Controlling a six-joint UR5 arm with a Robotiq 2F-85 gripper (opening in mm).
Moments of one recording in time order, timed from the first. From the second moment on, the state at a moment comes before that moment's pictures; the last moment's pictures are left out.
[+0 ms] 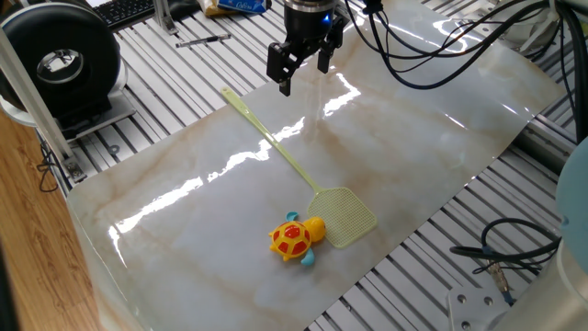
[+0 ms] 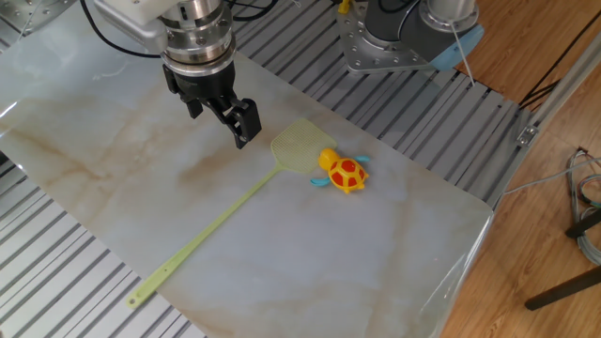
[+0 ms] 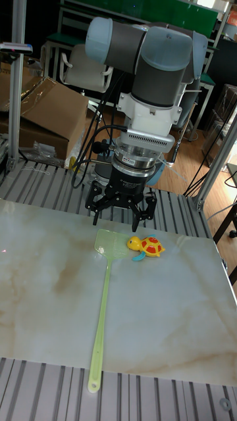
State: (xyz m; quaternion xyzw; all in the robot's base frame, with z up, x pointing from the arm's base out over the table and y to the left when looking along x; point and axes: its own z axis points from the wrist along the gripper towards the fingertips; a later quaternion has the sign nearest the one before) arm 0.544 0.002 0.190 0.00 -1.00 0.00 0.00
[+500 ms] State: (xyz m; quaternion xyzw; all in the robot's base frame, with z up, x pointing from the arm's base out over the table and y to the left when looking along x) arm 0.603 -0.002 0.194 0.01 -0.99 0.01 -0.11
